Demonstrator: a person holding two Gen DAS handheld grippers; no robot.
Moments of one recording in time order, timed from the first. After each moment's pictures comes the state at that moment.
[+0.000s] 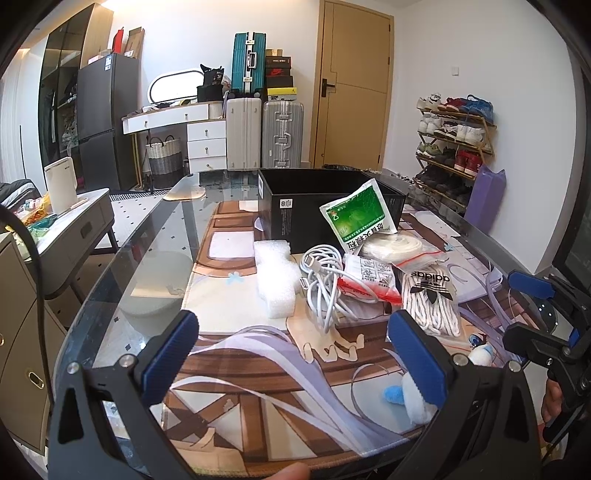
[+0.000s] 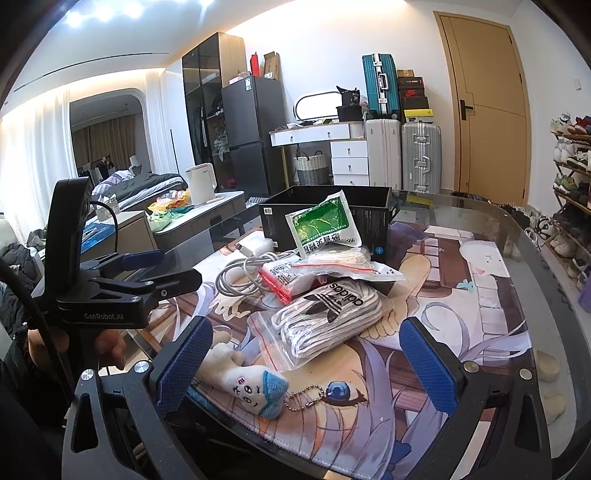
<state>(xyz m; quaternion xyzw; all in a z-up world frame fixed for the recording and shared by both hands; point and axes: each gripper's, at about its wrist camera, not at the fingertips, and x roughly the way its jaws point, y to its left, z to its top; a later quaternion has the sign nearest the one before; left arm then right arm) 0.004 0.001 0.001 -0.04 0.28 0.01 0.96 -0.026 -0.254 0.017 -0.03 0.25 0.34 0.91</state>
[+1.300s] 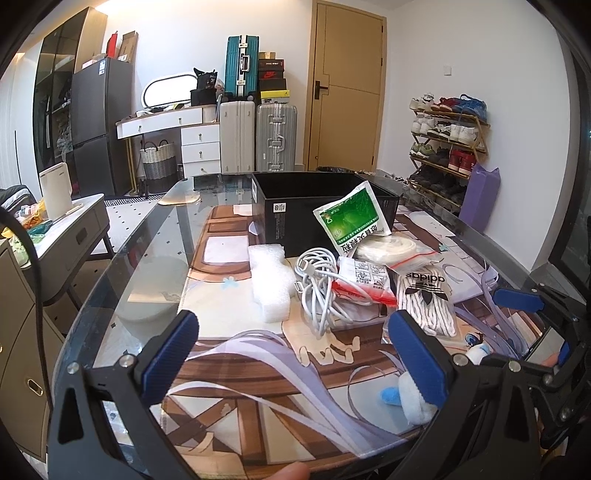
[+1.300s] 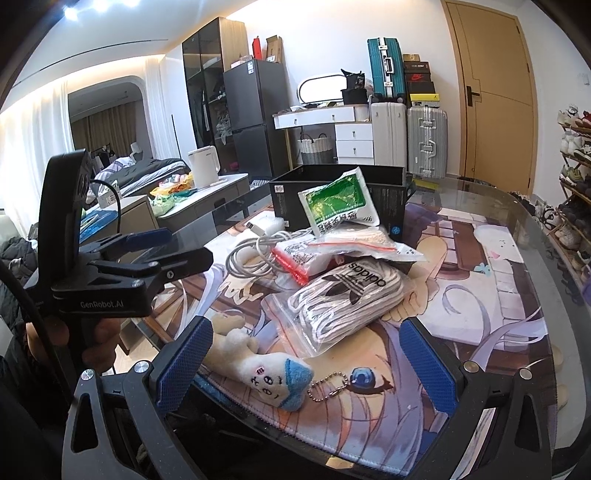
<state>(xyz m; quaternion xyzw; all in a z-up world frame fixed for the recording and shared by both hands) 0.004 0.000 0.001 -0.04 0.27 0.00 0.96 -0.027 -0.234 0.007 -0.05 0.28 0.35 0.89</state>
